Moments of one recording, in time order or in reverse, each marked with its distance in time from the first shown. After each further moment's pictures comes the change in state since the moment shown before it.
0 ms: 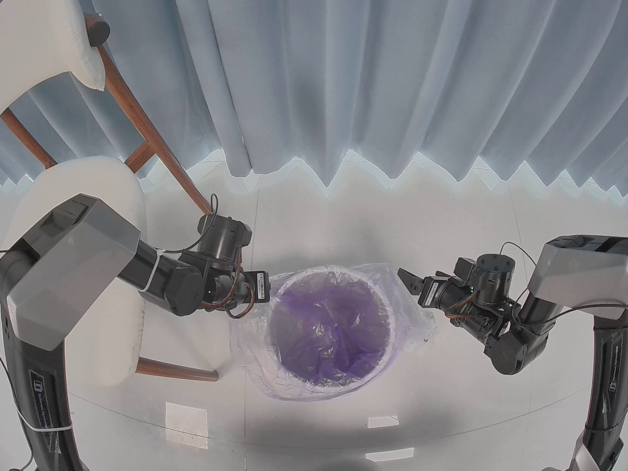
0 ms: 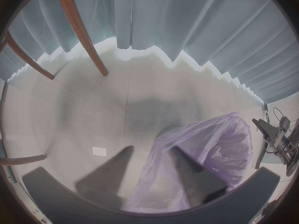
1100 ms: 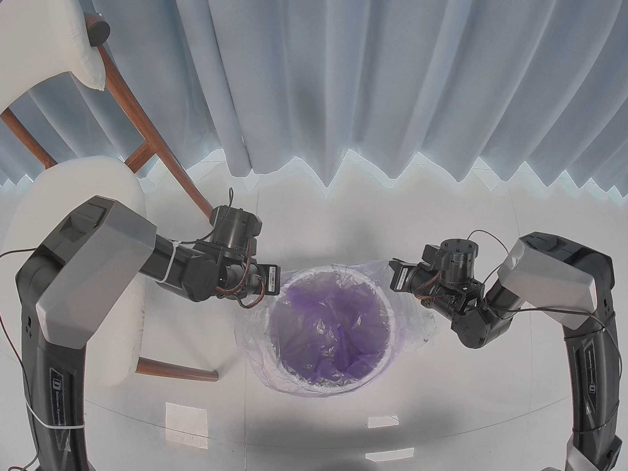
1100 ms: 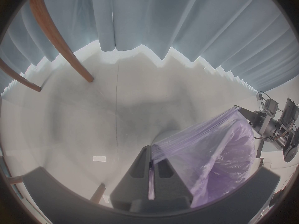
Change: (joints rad) left arm 0.009 0.097 -0.189 0.085 -0.056 0.104; right arm 0.002 0.171 -0.404 0.249 0.044 -0.015
